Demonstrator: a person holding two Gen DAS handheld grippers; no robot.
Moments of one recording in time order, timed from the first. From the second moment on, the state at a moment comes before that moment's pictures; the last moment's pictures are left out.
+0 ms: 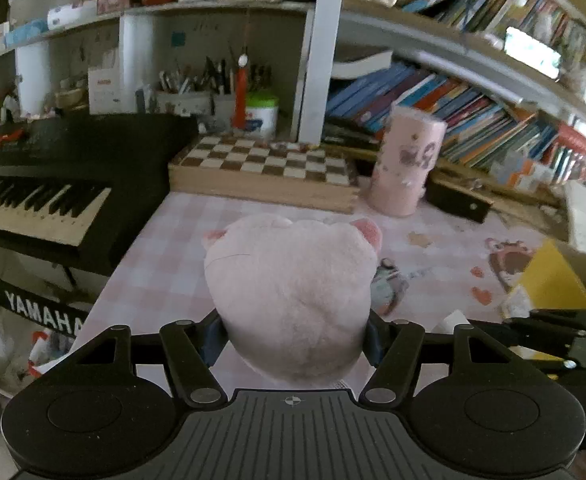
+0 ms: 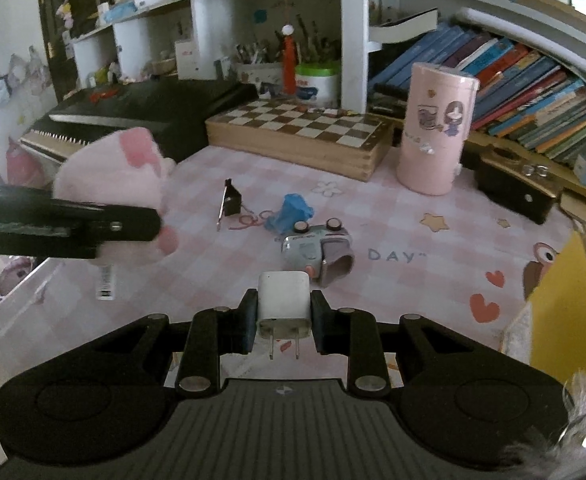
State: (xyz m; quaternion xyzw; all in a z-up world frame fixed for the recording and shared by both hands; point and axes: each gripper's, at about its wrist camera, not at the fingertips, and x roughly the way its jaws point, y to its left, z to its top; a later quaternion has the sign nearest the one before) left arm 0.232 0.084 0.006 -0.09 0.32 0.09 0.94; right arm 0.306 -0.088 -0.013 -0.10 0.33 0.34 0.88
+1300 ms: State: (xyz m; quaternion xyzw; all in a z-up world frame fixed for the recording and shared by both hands) left arm 0.065 0.087 0.015 -0.08 0.32 -0.01 0.94; right arm 0.120 -0.087 0.005 -0.07 0.34 0.28 0.90
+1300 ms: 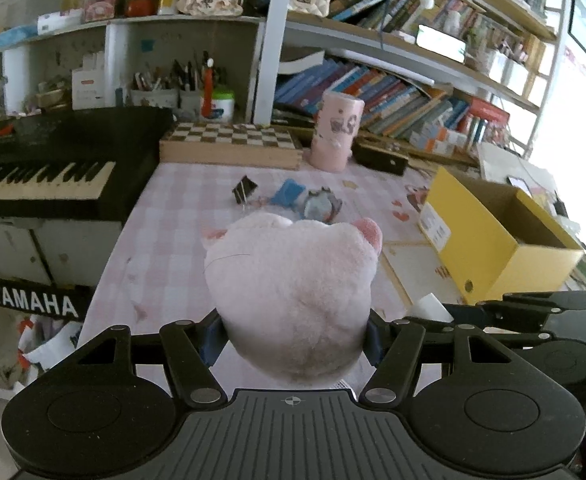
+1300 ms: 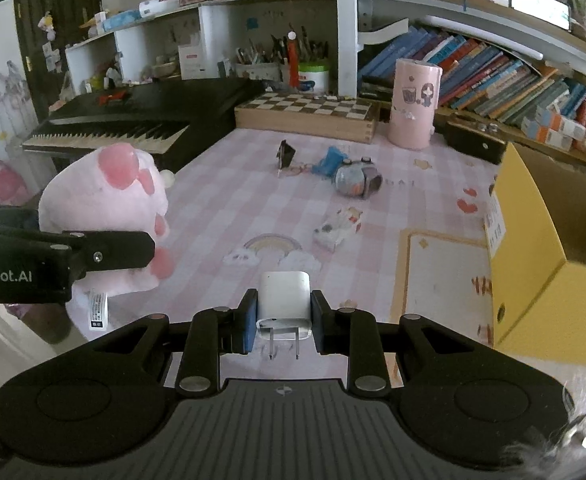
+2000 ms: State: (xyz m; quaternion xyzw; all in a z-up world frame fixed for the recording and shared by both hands) left arm 0.003 0.074 0.004 -0.06 0.35 -0.07 0.93; right arm 0.031 -0.101 -0.011 -0.04 0.36 0.23 0.91
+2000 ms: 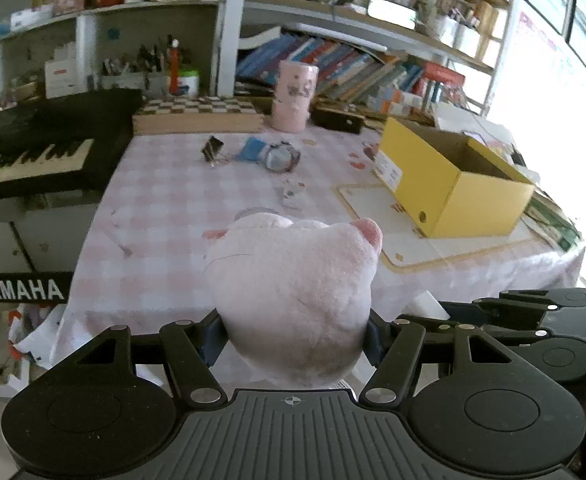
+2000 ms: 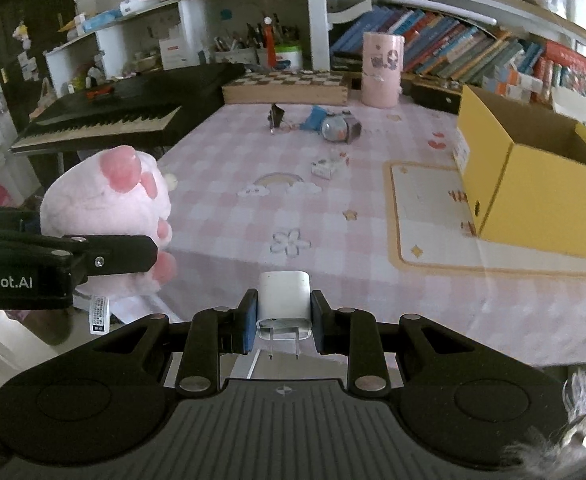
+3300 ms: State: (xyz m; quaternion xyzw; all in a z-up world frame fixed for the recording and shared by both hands) left arm 0.031 -0.022 -0.001 0.01 0.37 -0.20 0.91; right arm 0.015 -0.192 -0.019 0.02 0.38 0.11 0.92
